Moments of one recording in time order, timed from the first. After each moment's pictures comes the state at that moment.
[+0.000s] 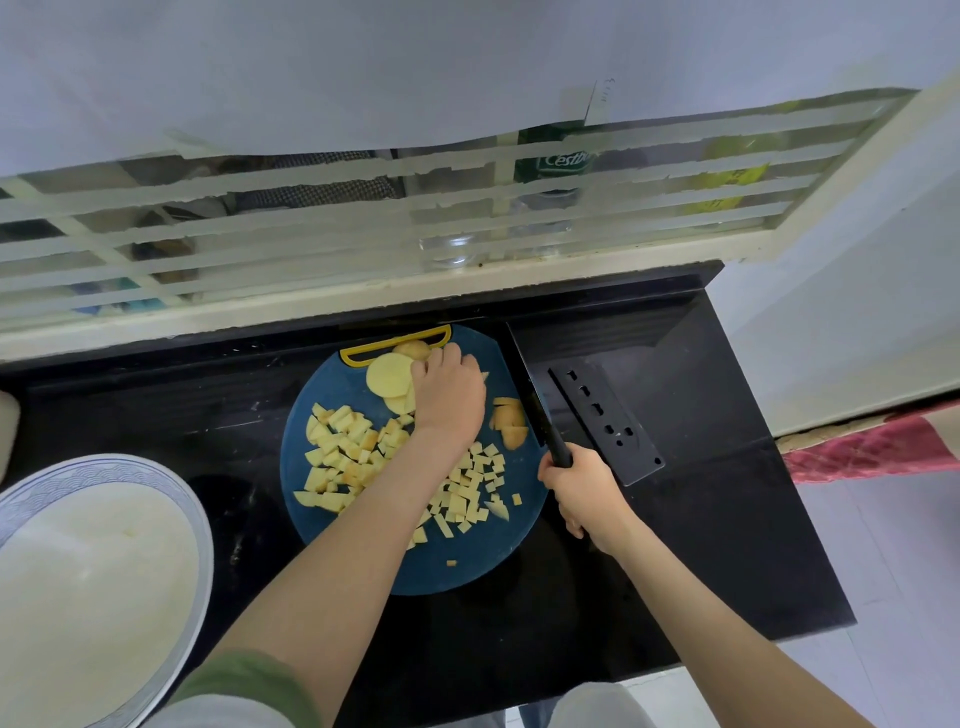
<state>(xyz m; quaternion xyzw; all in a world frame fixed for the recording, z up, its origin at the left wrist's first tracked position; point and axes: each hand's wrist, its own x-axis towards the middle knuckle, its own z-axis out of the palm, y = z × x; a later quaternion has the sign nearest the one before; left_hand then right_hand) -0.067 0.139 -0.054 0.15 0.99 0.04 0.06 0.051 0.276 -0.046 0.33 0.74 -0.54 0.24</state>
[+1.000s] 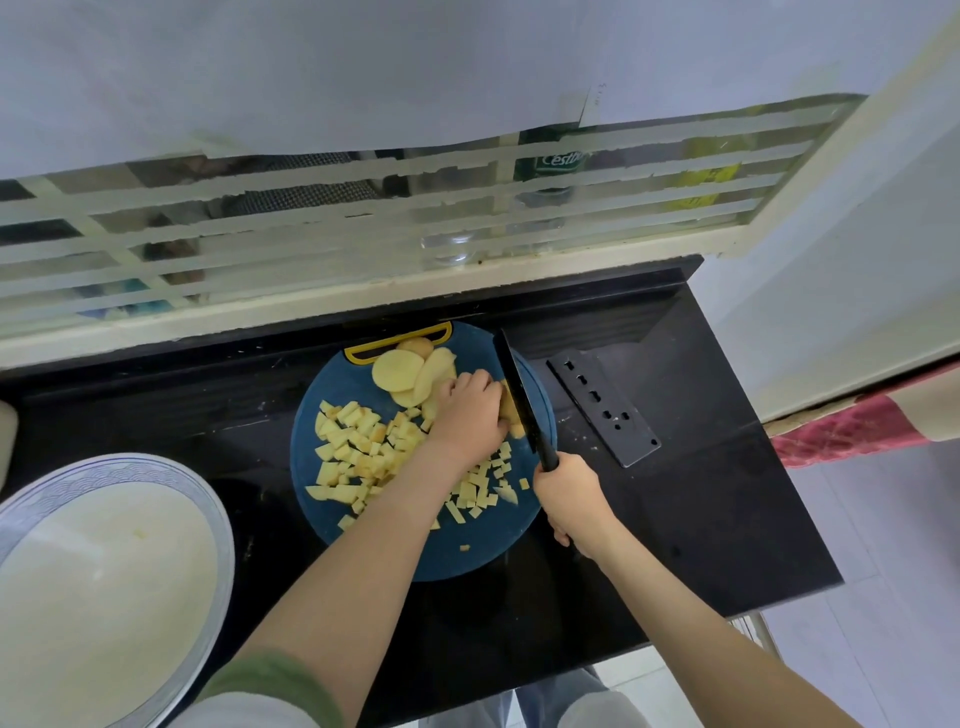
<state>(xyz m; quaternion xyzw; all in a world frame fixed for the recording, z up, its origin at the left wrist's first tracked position) -0.037 0.131 -0.060 0.26 0.95 0.13 0.11 0.066 0.239 -0.035 0.36 0.77 -0.47 0.23</state>
